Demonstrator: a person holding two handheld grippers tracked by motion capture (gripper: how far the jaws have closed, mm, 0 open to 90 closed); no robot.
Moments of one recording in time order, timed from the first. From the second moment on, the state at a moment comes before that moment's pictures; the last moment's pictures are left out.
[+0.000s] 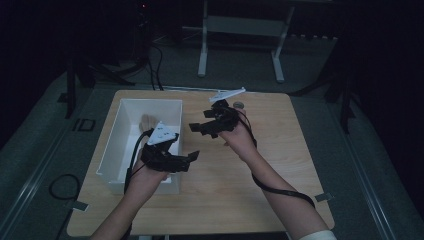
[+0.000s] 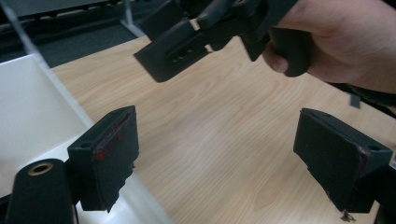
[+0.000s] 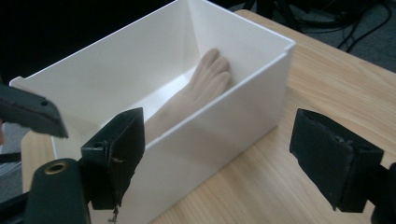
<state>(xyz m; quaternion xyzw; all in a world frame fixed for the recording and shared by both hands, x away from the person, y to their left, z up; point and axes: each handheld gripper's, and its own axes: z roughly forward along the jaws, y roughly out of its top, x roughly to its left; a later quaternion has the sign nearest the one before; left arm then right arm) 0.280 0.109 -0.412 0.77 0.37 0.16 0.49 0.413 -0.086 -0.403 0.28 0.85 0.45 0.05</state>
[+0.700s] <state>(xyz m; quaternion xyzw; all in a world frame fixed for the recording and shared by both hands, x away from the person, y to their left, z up) 0.283 0.046 -0.430 0.80 0.32 0.14 0.50 0.404 -0.163 -0.427 0.30 0.83 0.46 0.07</state>
